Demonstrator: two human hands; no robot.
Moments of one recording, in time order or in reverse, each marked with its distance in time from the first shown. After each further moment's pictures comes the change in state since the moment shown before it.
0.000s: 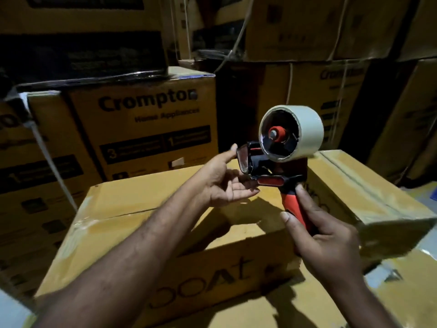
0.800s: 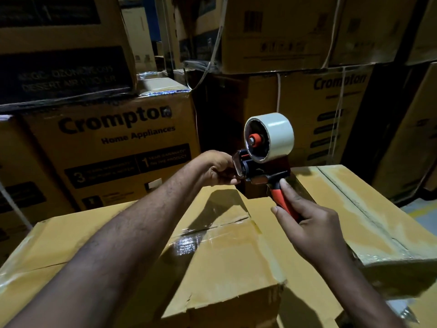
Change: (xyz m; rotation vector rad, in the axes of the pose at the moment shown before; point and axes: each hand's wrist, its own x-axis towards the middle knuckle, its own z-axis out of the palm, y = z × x) left_hand 0.185 0.081 0.055 0.573 0.210 0.143; right_hand 0.134 0.121 -0.027 -0.139 -0.089 -0.065
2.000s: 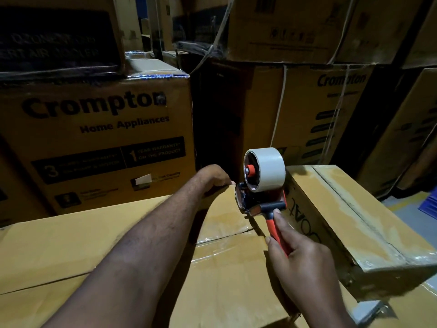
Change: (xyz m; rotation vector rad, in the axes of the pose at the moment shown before) left_hand 0.084 -0.047 -0.029 0.707 0.220 0.020; right_hand -0.013 -0.046 0.047 -0.262 -0.182 0.376
